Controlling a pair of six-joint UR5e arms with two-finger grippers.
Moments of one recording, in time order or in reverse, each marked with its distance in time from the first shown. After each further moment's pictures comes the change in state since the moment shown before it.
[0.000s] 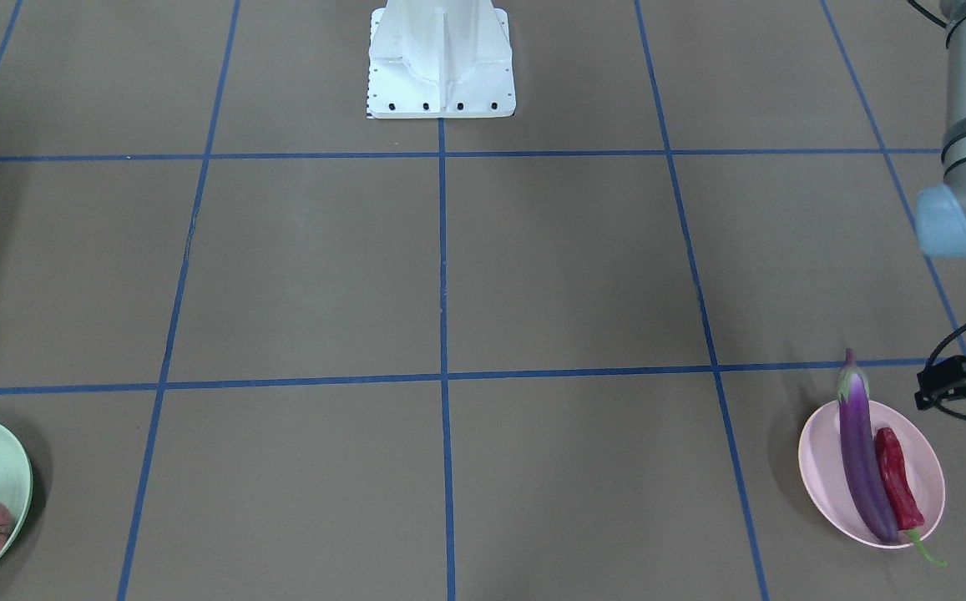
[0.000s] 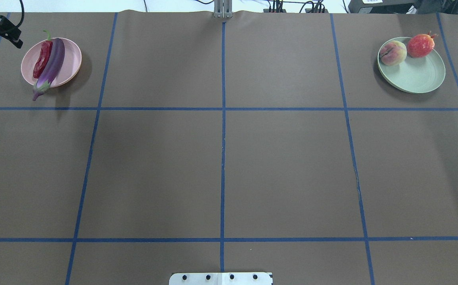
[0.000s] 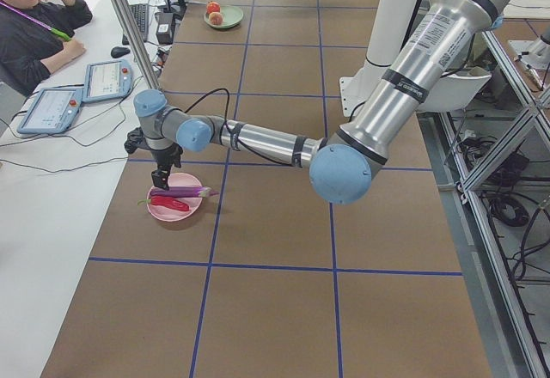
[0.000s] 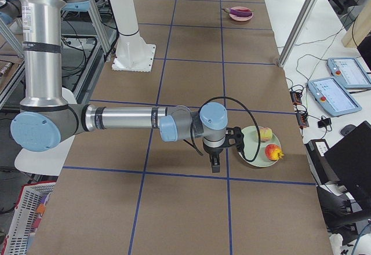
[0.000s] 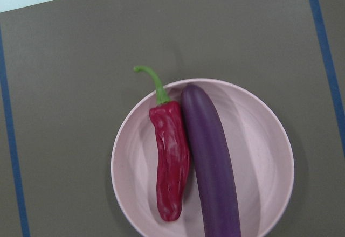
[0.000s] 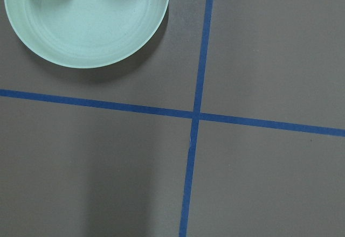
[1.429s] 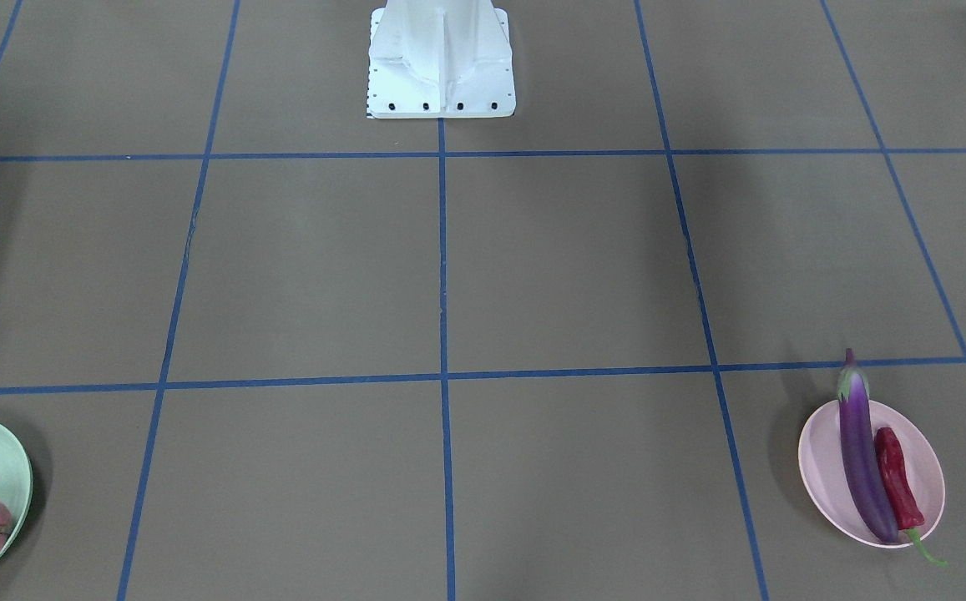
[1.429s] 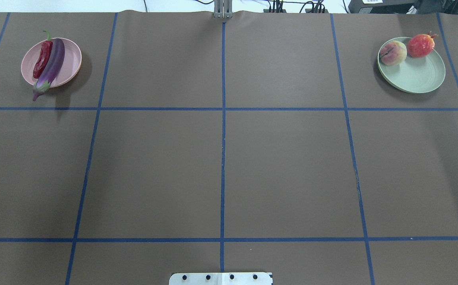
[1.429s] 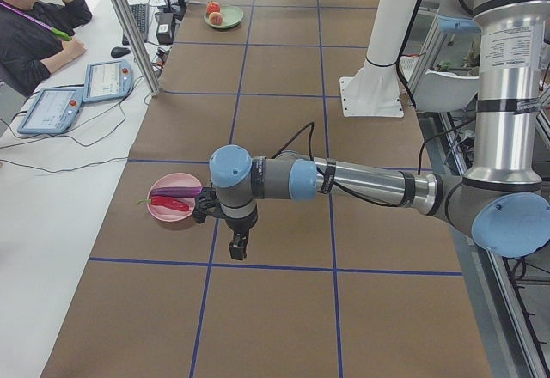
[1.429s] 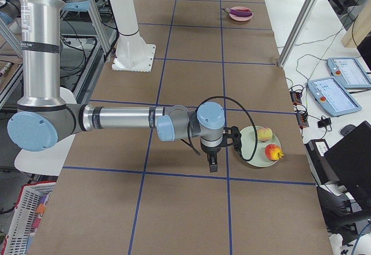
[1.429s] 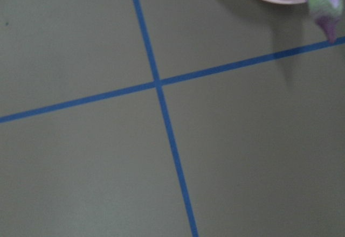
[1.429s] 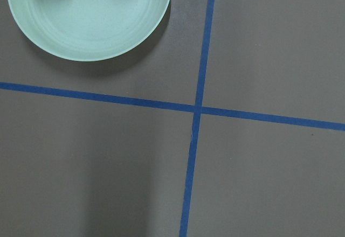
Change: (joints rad) left arm -0.255 0.490 -0.331 0.169 -0.079 0.339; right arm -0.004 -0.023 0.020 0.000 0.000 -0.003
